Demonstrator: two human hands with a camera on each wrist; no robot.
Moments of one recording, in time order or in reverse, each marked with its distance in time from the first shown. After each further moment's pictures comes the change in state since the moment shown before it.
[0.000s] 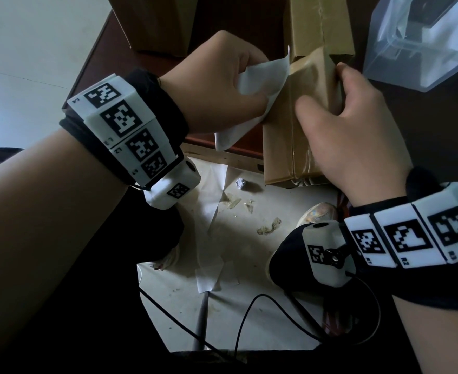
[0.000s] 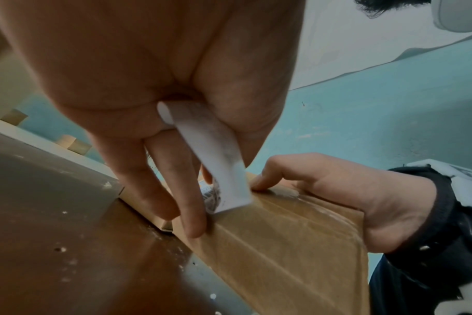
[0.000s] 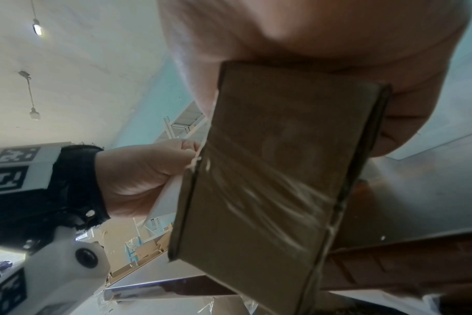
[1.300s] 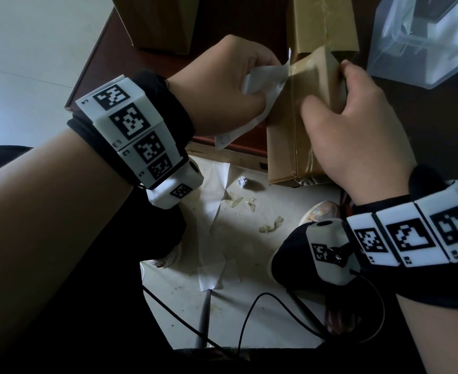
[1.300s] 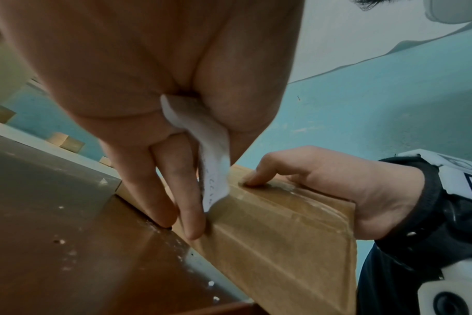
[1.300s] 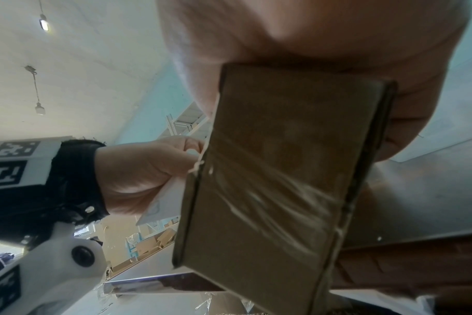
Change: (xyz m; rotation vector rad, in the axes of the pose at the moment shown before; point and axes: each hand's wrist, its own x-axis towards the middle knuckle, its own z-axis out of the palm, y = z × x) left_hand 0.002 0.000 0.003 -0.004 -0.043 -0.001; right_hand 0.003 0.005 -0.002 -0.050 -0.010 -0.002
